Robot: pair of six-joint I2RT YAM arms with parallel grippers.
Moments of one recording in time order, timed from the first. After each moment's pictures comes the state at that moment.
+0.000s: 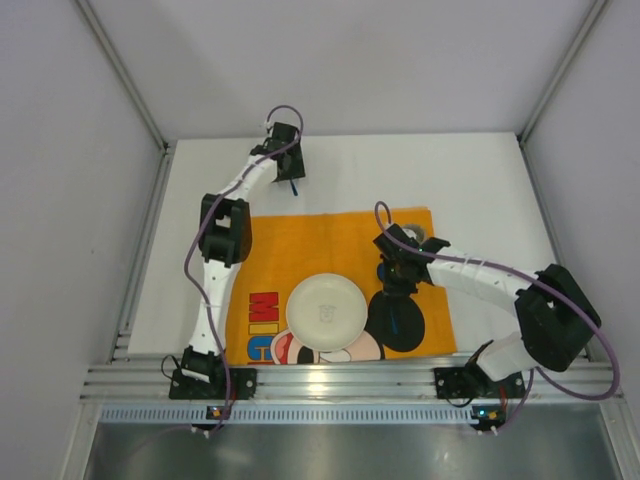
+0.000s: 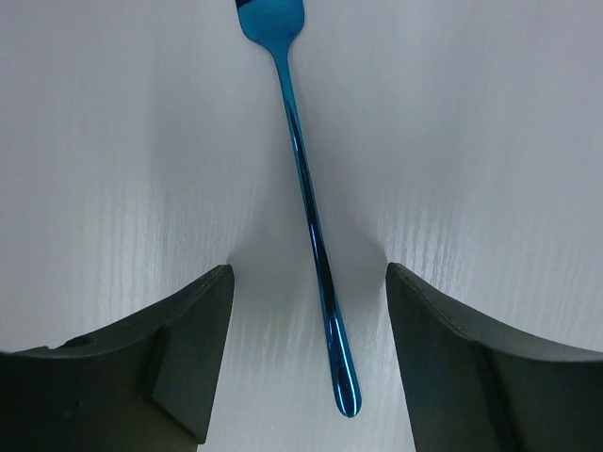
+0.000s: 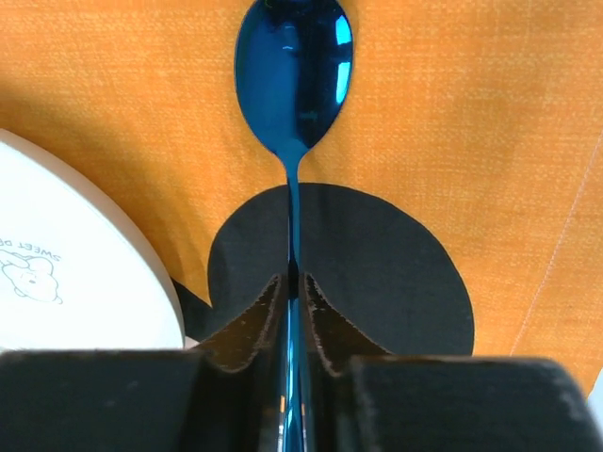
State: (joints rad) left arm -0.27 2.54 2.24 -0.58 -0.21 -0.38; right arm 0.73 1.44 0.85 -0.63 0.10 0.72
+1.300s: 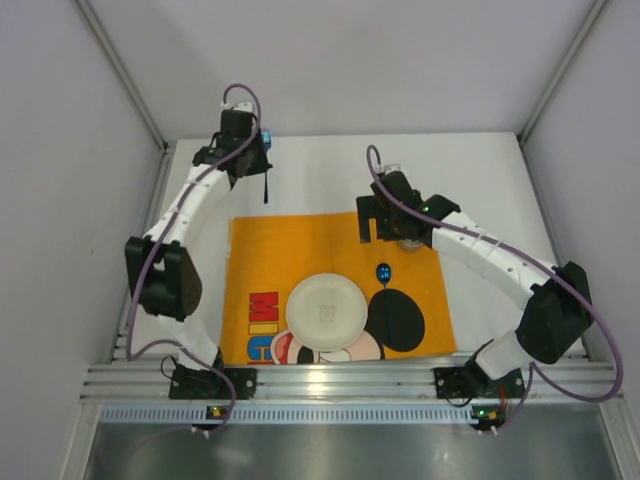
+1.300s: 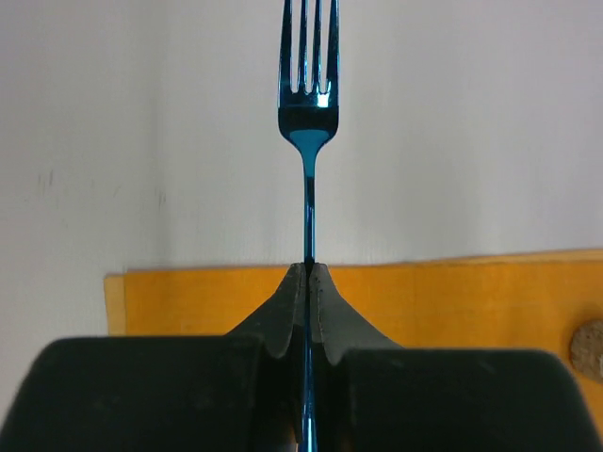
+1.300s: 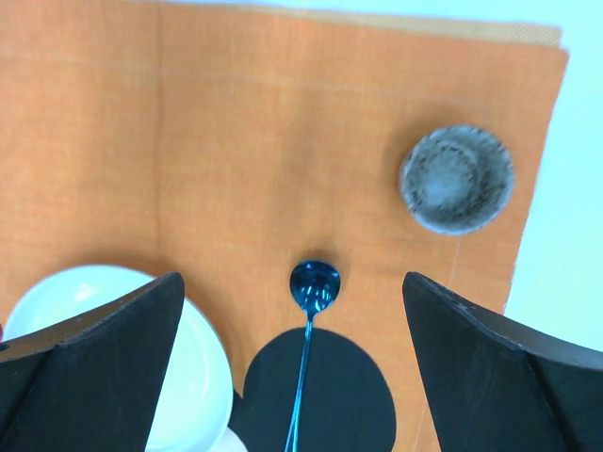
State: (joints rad) left arm -0.23 1.86 1.73 -0.53 -0.07 -0.35; right arm 0.68 1.50 1.26 -0.68 0.27 0.44
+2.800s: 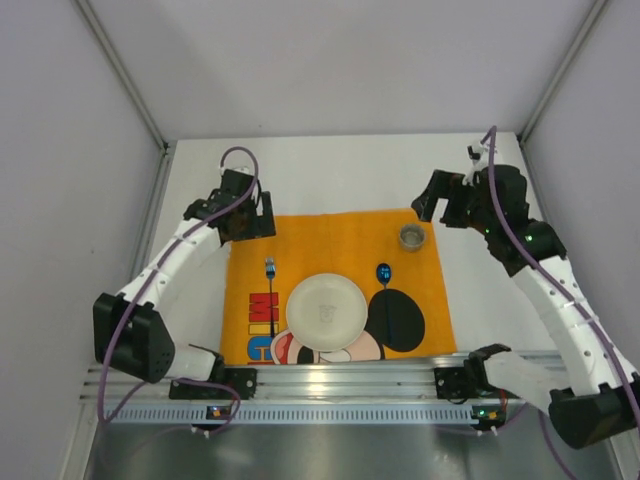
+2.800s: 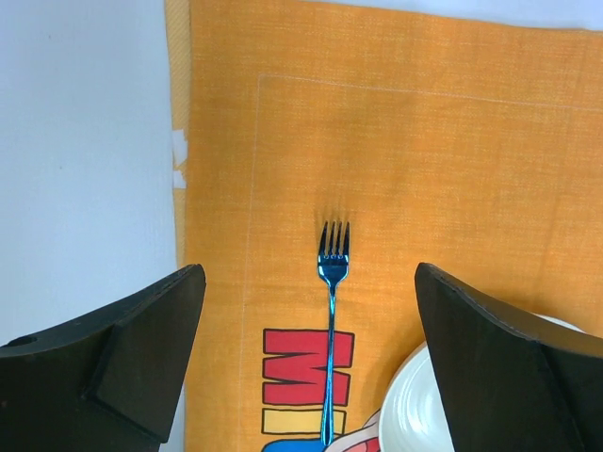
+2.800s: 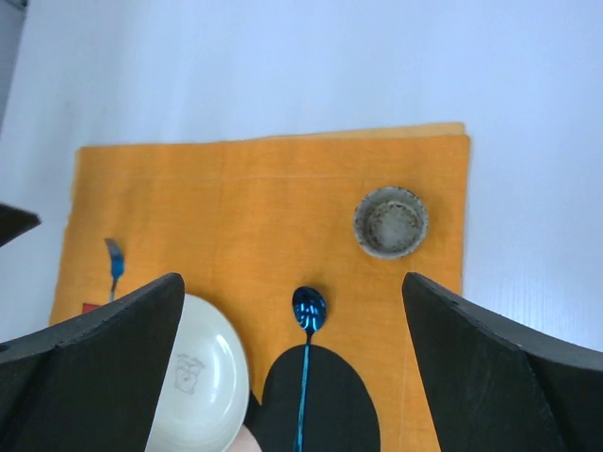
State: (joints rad) left arm -0.33 1.39 1.16 -0.72 -0.21 -0.41; right arm 0.30 1.09 1.17 -0.61 -0.02 0.38
